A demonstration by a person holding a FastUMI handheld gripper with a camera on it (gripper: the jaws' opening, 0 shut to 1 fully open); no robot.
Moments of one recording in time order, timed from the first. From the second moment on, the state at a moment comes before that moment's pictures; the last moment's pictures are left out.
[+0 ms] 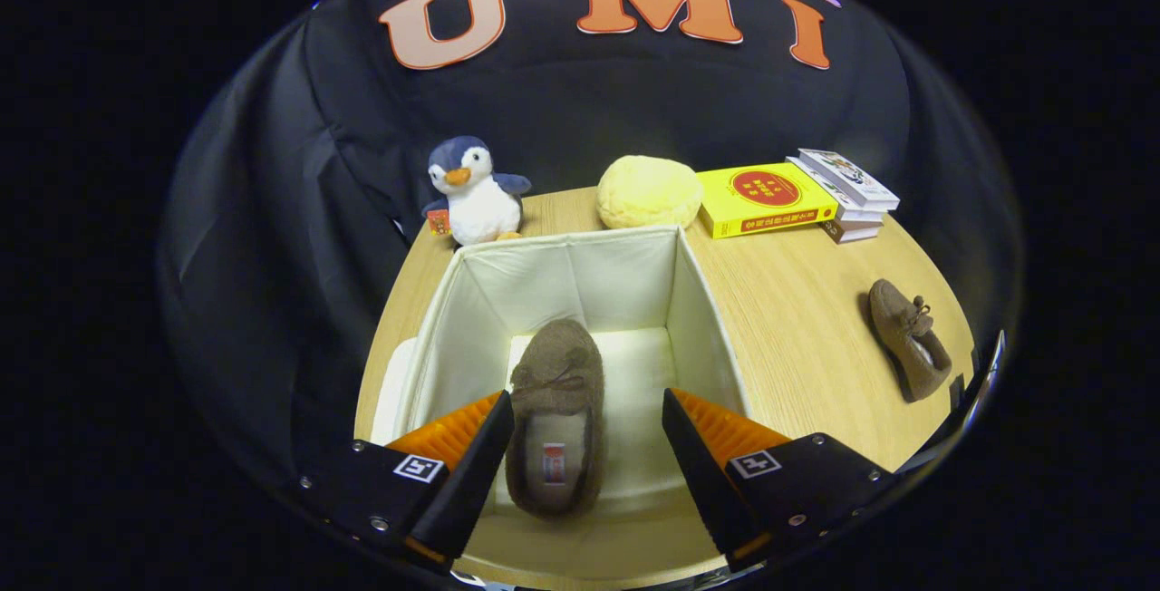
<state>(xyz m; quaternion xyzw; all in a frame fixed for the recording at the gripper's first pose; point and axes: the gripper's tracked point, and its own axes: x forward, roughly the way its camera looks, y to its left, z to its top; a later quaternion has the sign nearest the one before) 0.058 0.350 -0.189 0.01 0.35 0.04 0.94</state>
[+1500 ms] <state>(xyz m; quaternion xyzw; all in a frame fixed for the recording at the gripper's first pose) 0.086 -0.120 -0.215 -0.04 0.34 -0.05 0.94</state>
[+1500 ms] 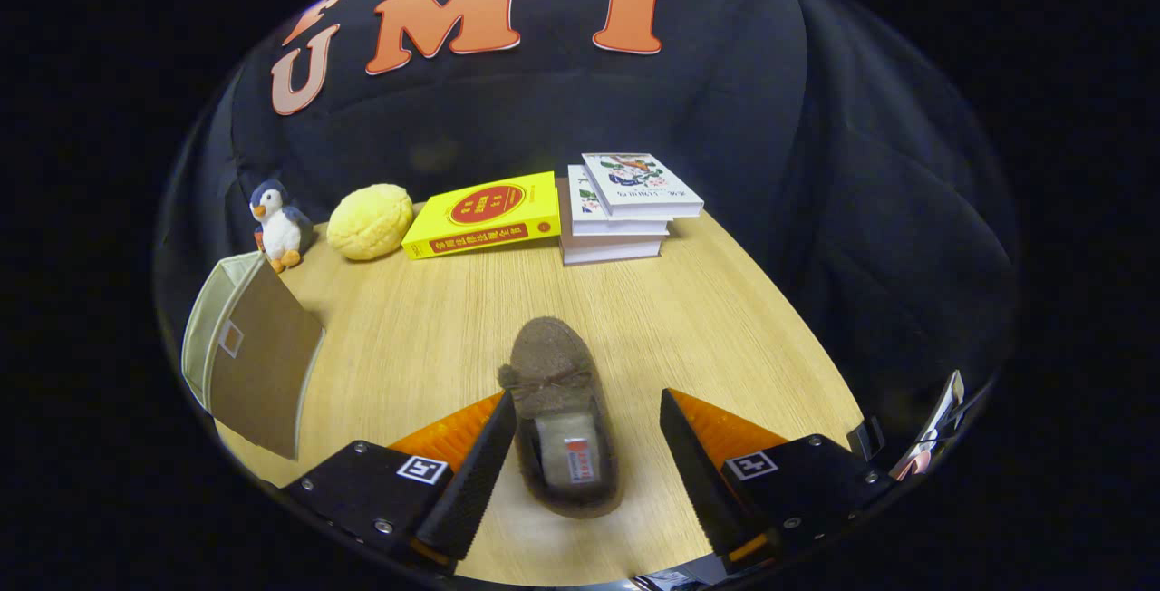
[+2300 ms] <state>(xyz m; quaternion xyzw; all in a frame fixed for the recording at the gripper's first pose) 0.128 -0.134 -0.307 -0.04 0.39 -0.05 0.92</state>
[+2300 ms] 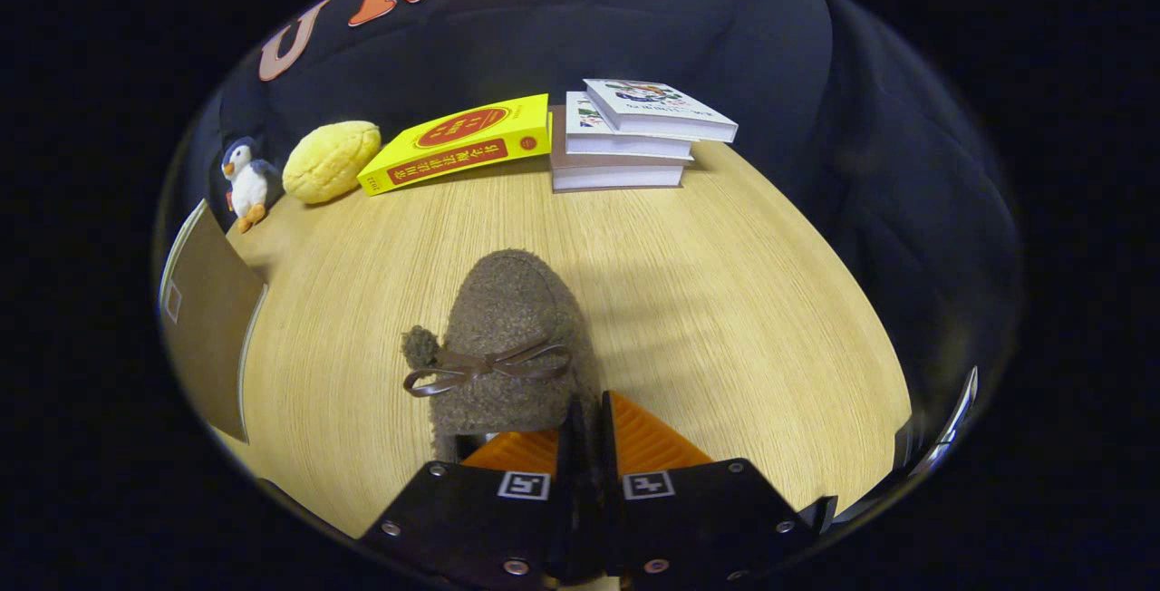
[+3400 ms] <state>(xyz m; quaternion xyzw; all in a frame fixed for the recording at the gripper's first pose) 0.104 0.080 -0.122 0.04 0.29 -0.06 0.95</state>
